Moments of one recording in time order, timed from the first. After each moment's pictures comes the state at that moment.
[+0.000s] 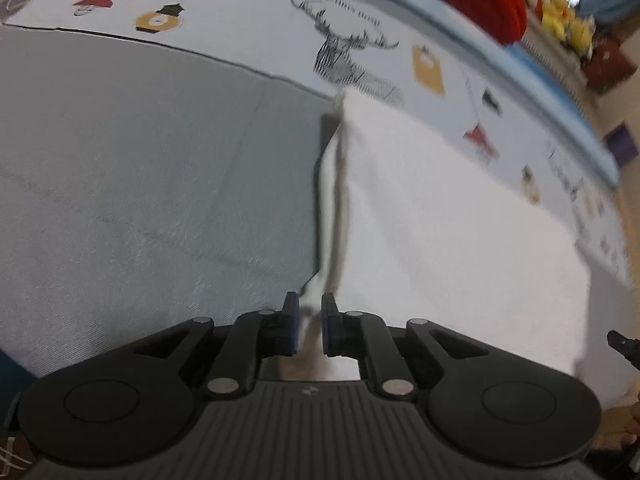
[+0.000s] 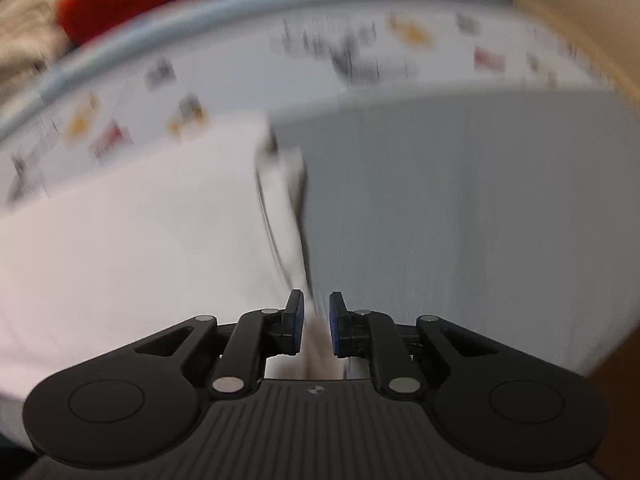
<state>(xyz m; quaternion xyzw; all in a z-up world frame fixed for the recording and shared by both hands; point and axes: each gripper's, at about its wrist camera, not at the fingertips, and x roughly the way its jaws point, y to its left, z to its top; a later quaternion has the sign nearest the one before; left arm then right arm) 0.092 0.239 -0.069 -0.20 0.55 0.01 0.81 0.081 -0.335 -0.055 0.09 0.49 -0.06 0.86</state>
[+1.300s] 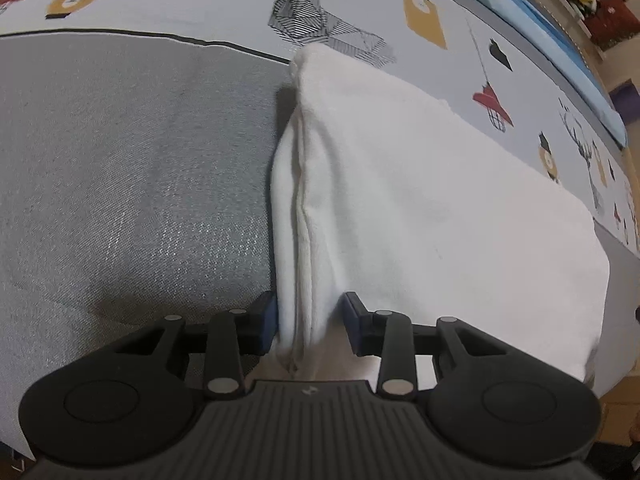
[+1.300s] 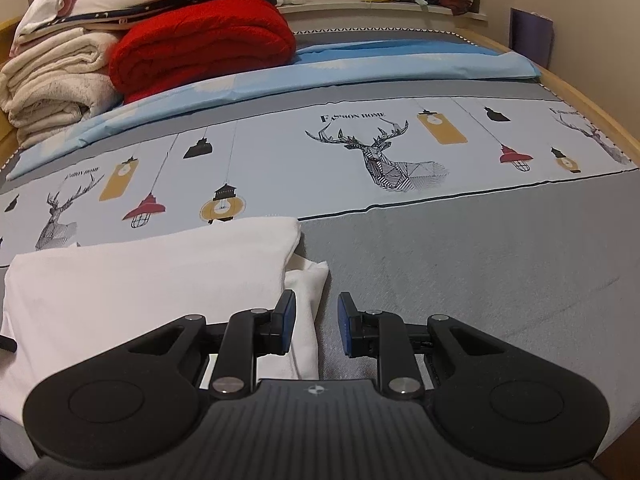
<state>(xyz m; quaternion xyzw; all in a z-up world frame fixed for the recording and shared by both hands) 0.176 0.209 -0.121 -0.16 0.61 -0.03 0.77 0.097 -0.344 -0.038 0.06 0.41 -0.01 0.91</state>
